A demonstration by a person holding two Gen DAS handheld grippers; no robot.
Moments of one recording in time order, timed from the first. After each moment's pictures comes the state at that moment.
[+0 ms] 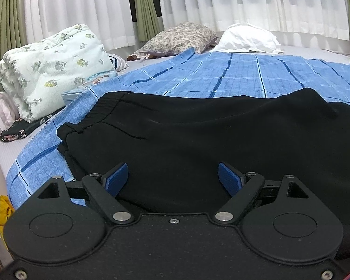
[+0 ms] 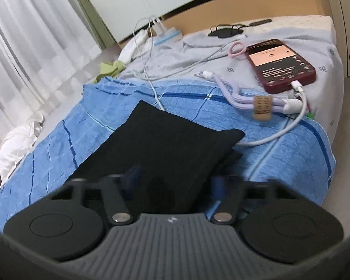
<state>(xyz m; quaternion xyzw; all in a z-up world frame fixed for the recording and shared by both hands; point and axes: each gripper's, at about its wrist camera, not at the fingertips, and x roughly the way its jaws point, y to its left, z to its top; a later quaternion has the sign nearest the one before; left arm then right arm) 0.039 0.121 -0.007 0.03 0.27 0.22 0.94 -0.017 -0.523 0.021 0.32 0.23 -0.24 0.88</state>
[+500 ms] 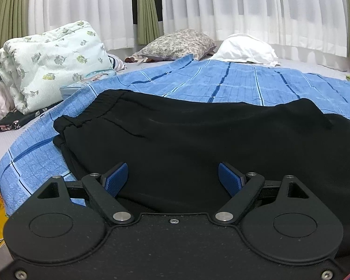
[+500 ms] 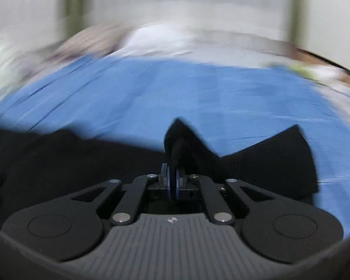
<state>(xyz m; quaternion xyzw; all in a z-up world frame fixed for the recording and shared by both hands) 0.028 0.129 -0.010 -0.01 0.25 0.20 0.95 0.090 -0.154 0.056 -0.05 0.32 0.11 0.94</state>
